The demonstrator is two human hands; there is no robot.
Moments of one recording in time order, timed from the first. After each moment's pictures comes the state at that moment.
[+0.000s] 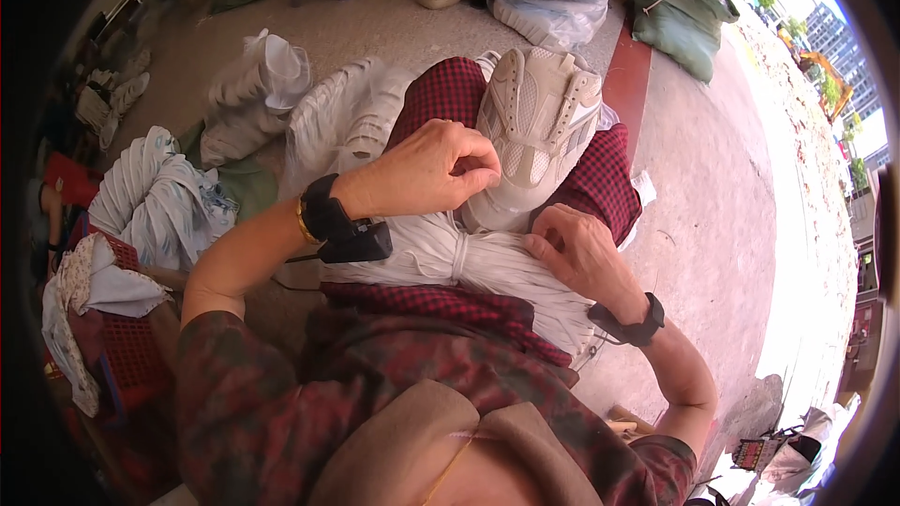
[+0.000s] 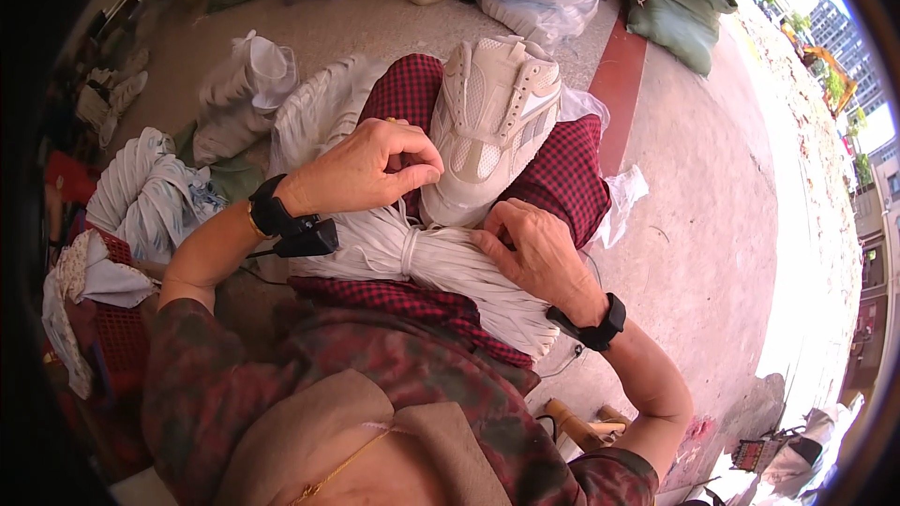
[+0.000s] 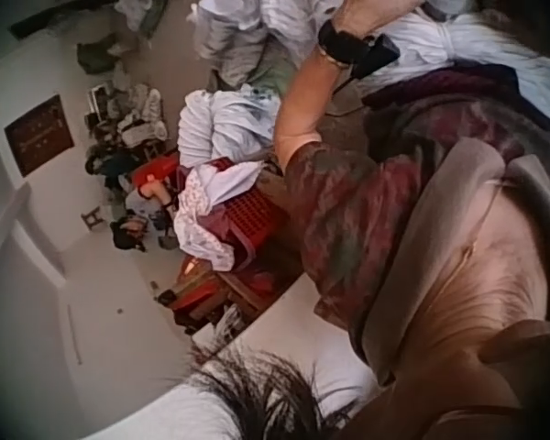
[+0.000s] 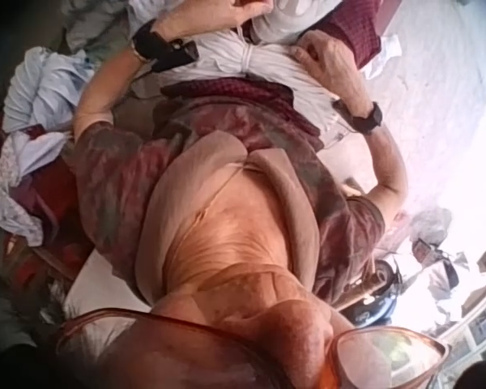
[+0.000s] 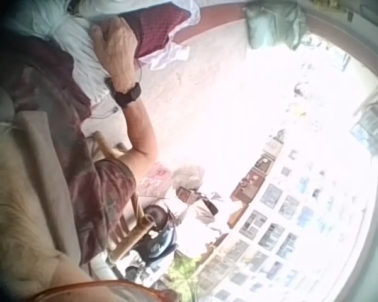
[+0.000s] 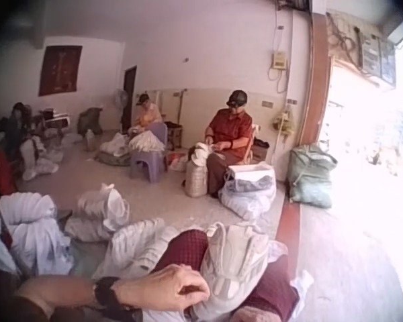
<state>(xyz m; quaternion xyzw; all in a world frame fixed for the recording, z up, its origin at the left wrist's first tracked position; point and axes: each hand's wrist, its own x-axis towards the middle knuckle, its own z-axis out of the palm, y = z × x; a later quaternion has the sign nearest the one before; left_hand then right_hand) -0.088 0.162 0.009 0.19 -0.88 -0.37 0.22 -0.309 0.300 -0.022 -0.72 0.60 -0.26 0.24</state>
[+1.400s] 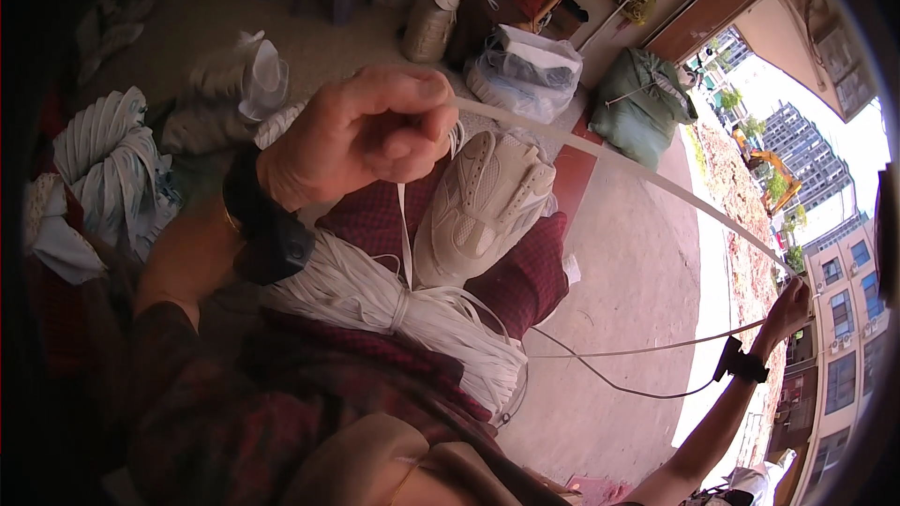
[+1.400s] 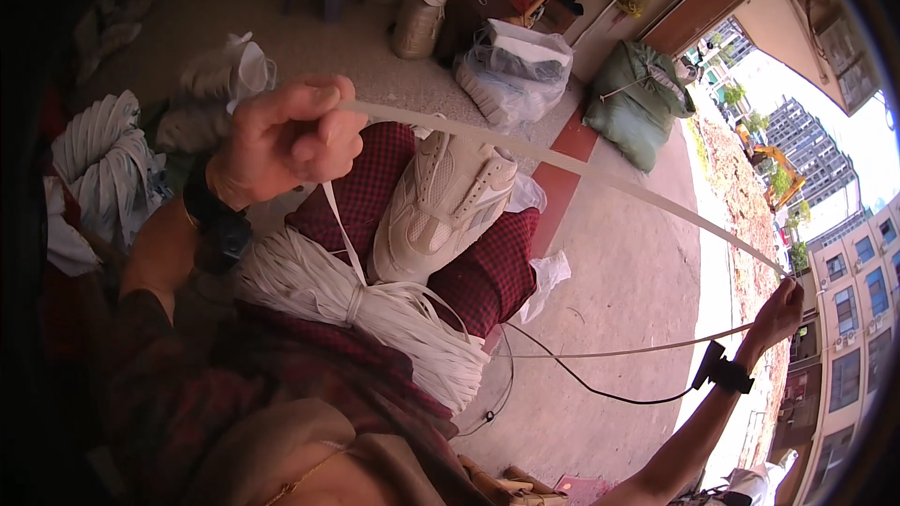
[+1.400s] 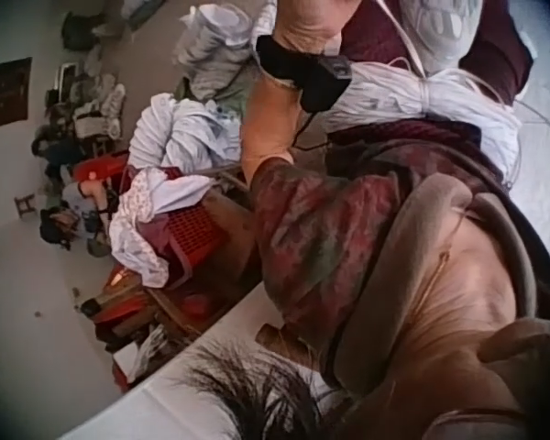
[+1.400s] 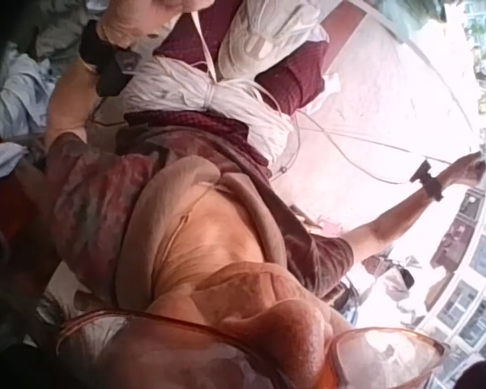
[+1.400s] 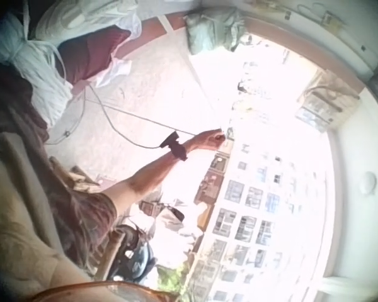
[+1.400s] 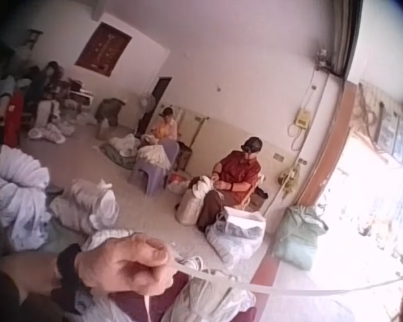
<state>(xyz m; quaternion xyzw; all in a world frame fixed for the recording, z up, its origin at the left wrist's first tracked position) -0.046 0.142 0.079 -0.03 -0.55 -0.76 0.33 -0.629 0.407 0.209 -0.33 0.71 -0.34 -0.52</state>
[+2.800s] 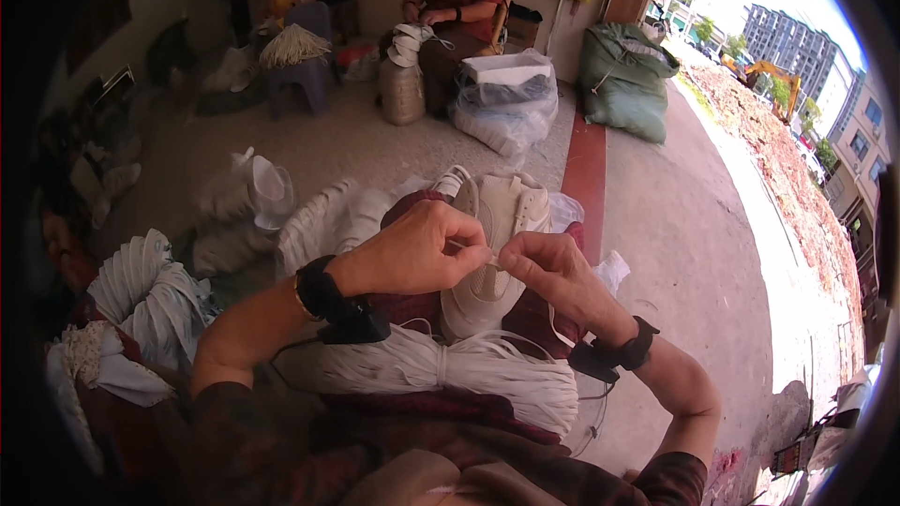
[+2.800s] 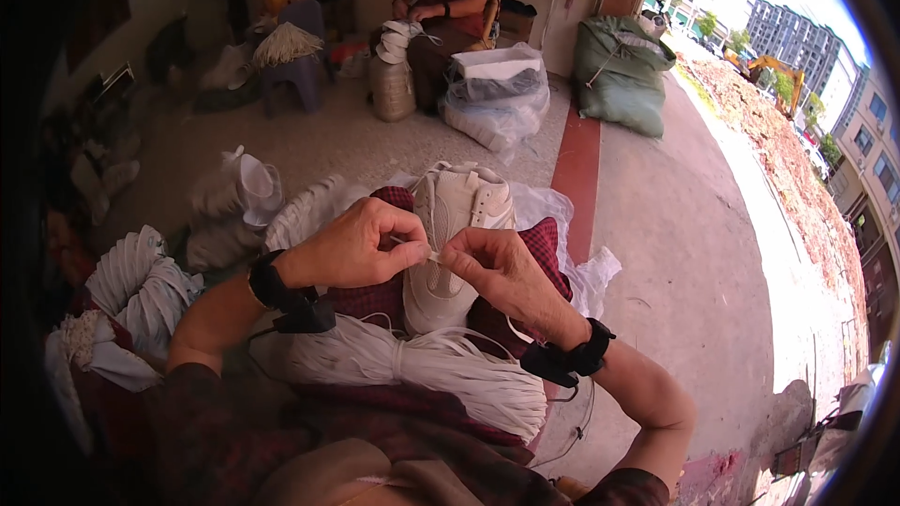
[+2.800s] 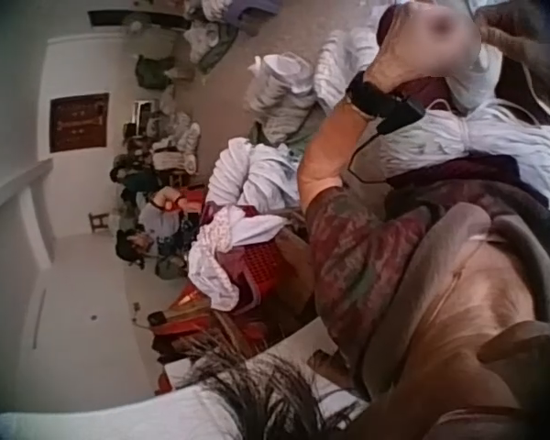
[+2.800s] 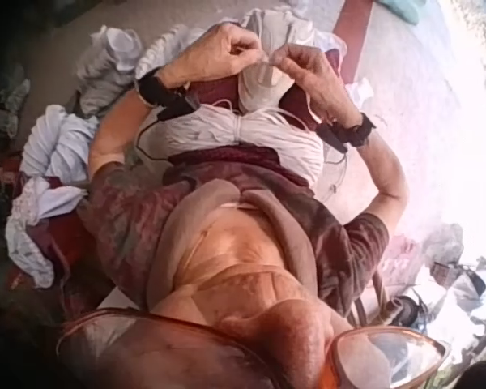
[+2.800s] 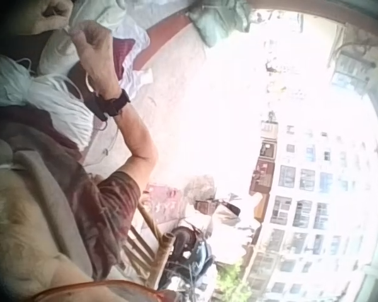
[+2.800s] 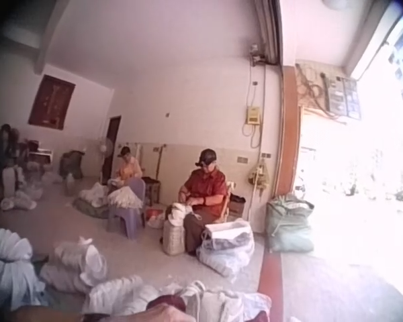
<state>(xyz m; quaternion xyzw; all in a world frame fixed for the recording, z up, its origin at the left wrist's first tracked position) -0.108 0.141 0.068 0.14 -0.90 -0.36 0.19 -0.312 0.255 0.057 -0.61 0.52 -0.40 0.45</state>
